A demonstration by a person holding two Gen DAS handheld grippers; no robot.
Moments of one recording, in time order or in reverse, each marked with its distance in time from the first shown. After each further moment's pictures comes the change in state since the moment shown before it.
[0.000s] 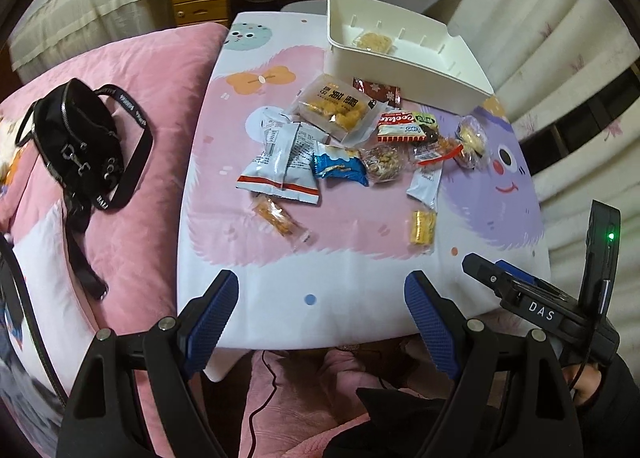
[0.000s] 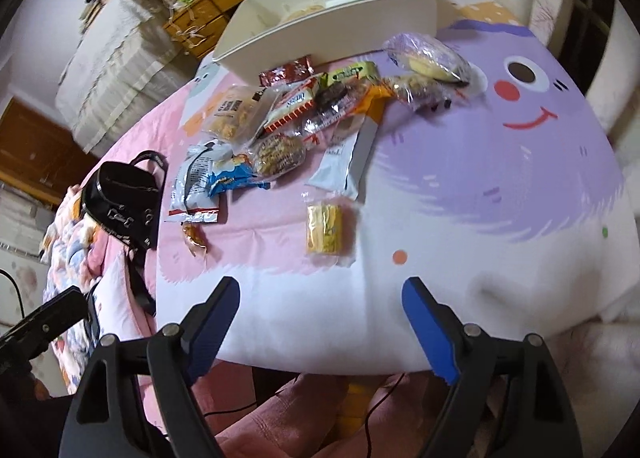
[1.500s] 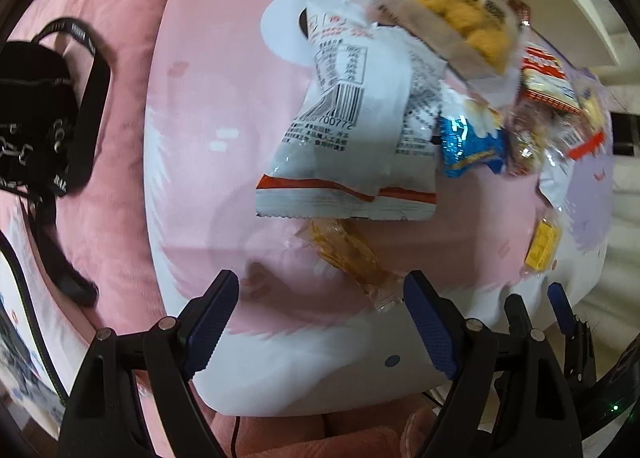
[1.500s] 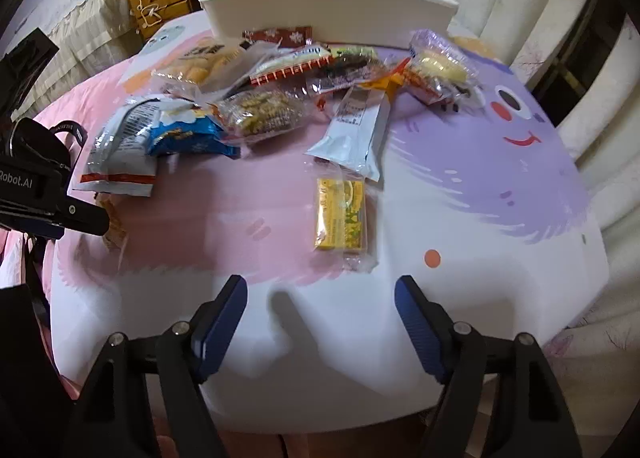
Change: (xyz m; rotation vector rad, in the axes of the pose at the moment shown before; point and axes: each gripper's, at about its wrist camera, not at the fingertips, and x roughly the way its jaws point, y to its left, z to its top) left arm 0.188 0.065 0.077 -0.040 0.448 0.042; right arm 0.085 0.053 -0.025 -0.131 -0.097 -0.366
